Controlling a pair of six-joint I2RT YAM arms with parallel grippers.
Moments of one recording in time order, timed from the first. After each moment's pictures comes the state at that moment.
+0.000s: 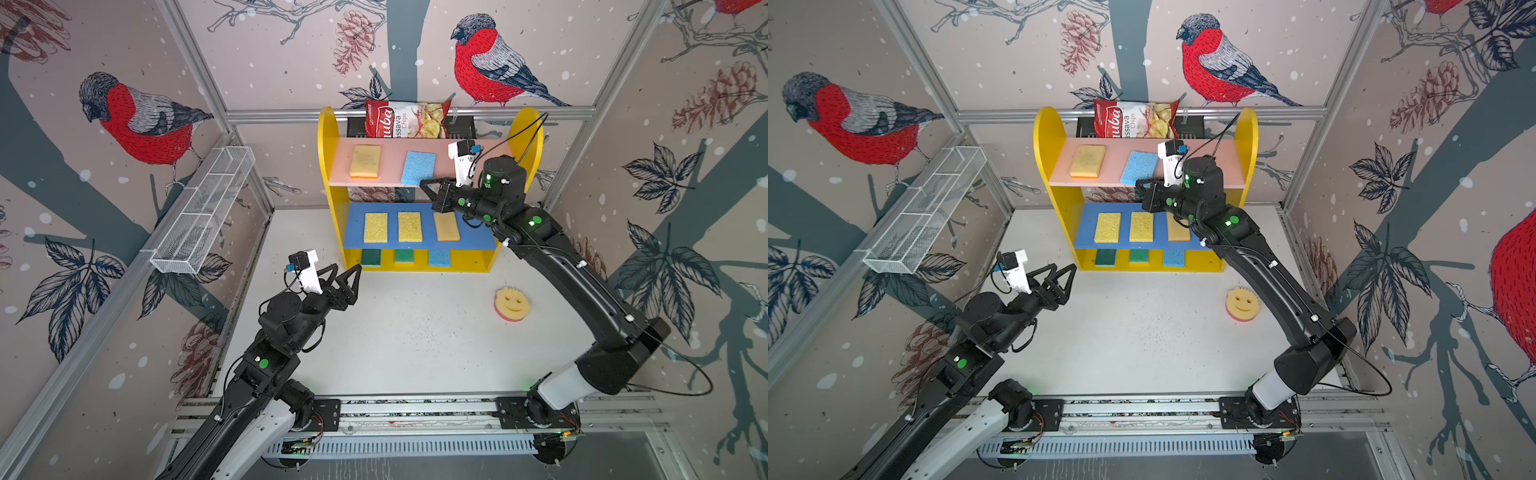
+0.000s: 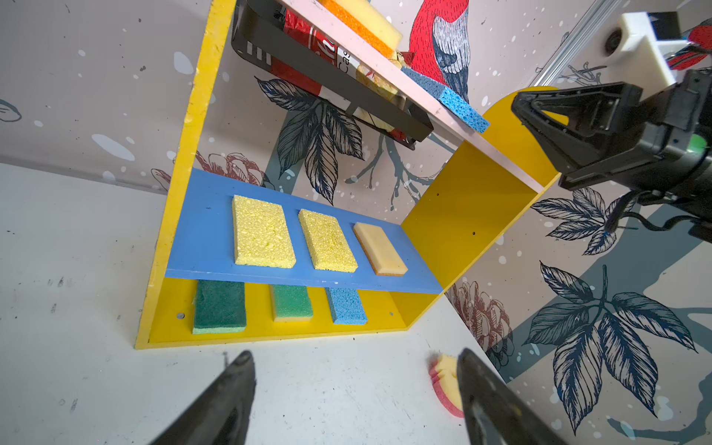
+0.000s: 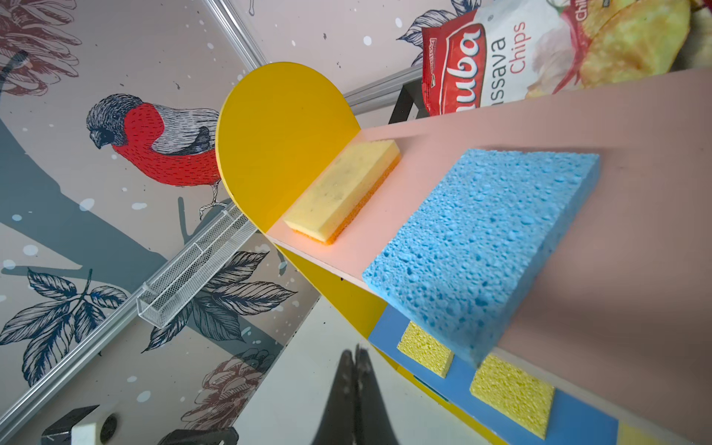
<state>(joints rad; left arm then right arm) -0.52 0.55 0.63 -0.12 -0.02 -0.53 0.64 1.57 1.81 -0.40 -0.25 0.43</state>
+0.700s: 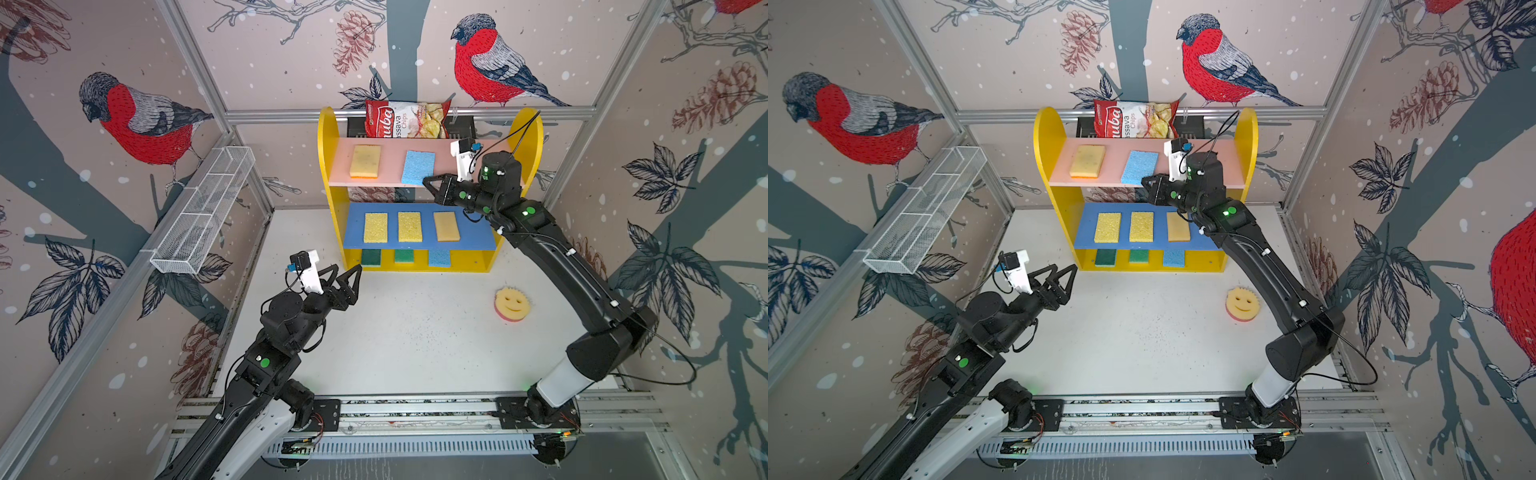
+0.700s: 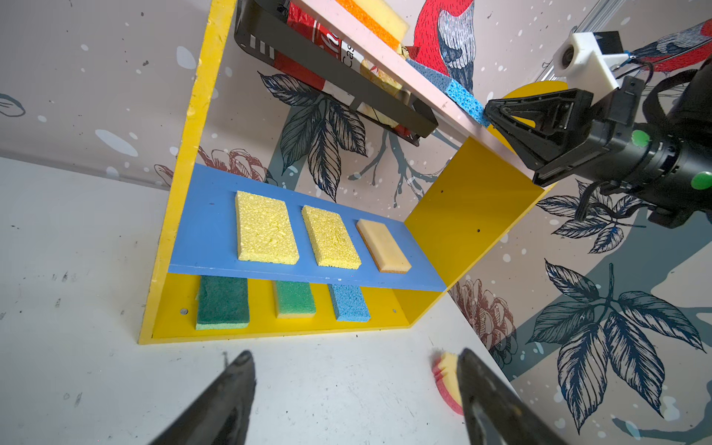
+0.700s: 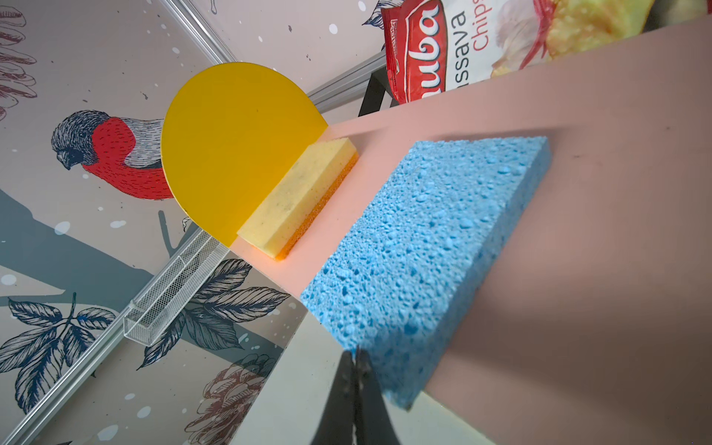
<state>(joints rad) -0.52 0.56 0.63 -0.12 -0.03 -0.53 0.57 1.65 1.85 -0.40 -0.32 0.48</state>
